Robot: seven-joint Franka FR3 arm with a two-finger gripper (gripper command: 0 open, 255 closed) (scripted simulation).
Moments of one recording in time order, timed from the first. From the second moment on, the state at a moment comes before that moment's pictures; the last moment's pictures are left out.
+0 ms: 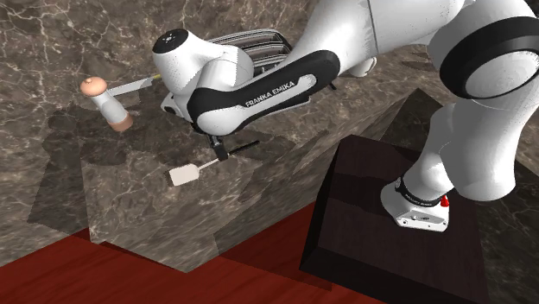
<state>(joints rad) 0.25 0.33 -0.02 -1.74 -0.03 2.01 -0.57</state>
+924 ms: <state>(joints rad) 0.25 0.40 -0.02 -1.75 -0.04 2.10 -0.58</state>
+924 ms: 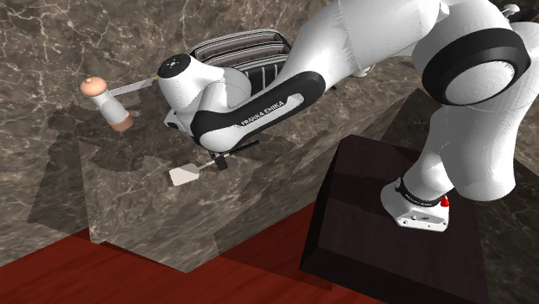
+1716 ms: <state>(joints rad) 0.25 0.40 -0.02 -1.75 -0.04 2.09 -0.58</state>
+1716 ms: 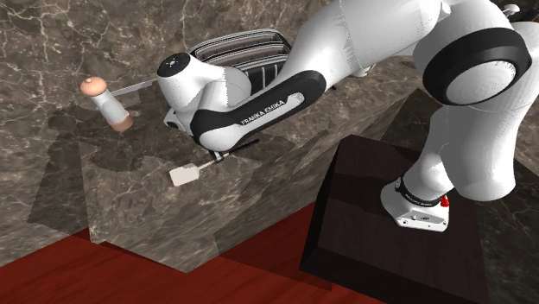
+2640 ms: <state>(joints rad) 0.25 0.33 -0.02 -1.66 -0.03 1.94 -0.59</state>
